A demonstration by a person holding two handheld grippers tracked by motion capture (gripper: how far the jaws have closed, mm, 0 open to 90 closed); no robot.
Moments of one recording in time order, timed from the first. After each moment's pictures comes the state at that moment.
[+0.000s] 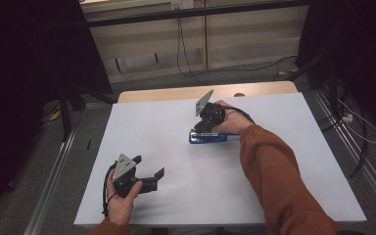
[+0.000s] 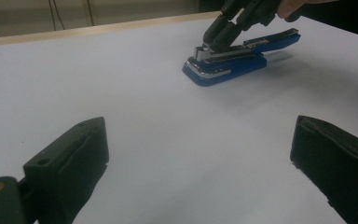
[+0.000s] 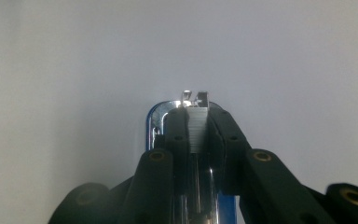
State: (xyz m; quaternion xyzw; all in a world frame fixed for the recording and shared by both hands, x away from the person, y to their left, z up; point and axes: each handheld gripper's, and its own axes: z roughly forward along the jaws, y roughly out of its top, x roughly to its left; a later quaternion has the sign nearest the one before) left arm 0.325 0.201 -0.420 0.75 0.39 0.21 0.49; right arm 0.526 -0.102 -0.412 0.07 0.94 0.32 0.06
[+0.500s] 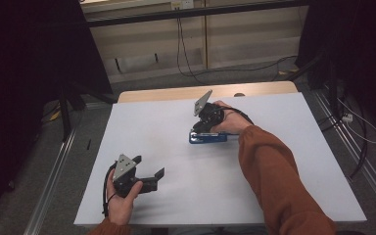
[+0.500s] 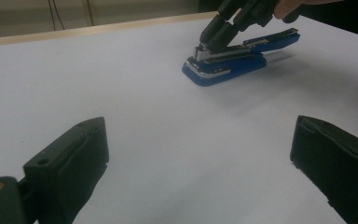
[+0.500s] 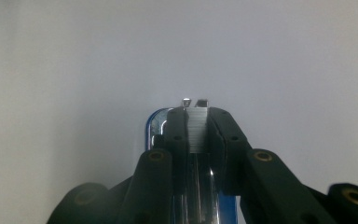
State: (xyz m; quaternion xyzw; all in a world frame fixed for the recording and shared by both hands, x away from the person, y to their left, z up) left arm 0.325 0.201 -0.420 0.75 0.39 0.21 0.49; right arm 0.526 -0.098 -0.413 0.07 0.94 0.33 0.06
